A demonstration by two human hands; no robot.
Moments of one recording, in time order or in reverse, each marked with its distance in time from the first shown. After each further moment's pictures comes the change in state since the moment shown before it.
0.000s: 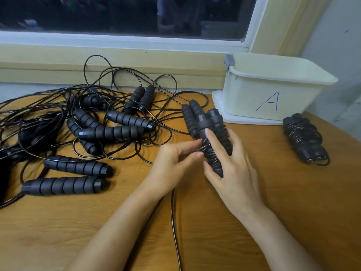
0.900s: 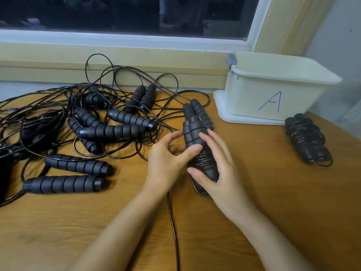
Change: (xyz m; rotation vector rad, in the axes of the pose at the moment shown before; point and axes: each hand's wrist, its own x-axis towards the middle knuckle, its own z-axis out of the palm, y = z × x) left_hand -0.002 0.001 0.005 -0.241 0.251 -0.197; right_hand 0.000 -0.017 0.005 0.691 -0.145 0.103
